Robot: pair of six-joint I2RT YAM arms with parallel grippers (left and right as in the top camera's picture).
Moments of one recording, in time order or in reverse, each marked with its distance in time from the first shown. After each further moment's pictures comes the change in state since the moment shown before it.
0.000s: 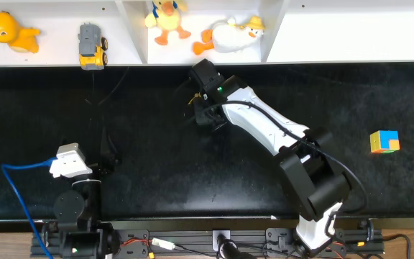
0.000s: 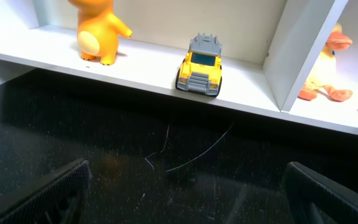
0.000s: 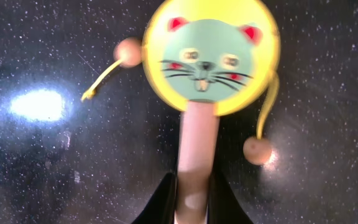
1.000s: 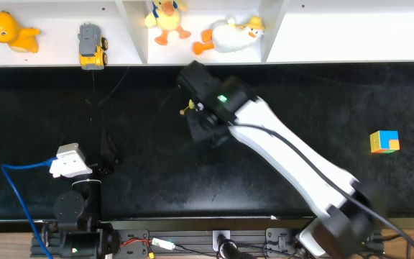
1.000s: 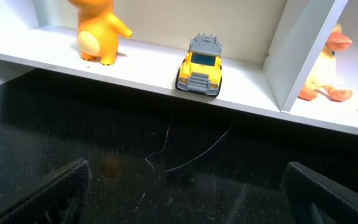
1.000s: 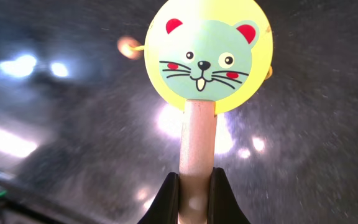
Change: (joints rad) left arm 0.000 0.000 0.000 0.000 0.000 0.000; right arm 0.116 -0.277 0.158 -0.439 -0.014 -0.010
